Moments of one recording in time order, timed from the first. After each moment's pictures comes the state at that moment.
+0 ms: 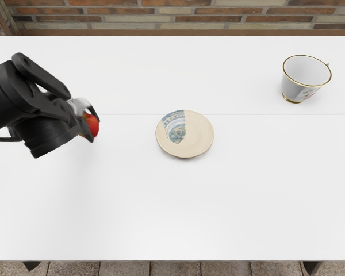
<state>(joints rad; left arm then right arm) -2.10 0.04 1.24 -1.63 -0.57 0.42 0.07 -0.09 0.00 -0.06 0.21 0.04 0.04 0.07</state>
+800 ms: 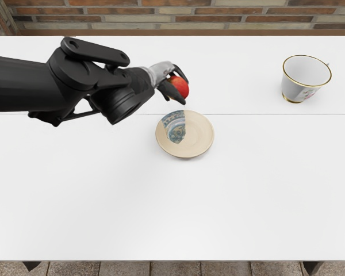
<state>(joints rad) -1.82 0.00 0.75 -1.12 -0.41 0.31 0.06 -0.09 0.00 -0.06 0.21 0.04 0.04 0.07</state>
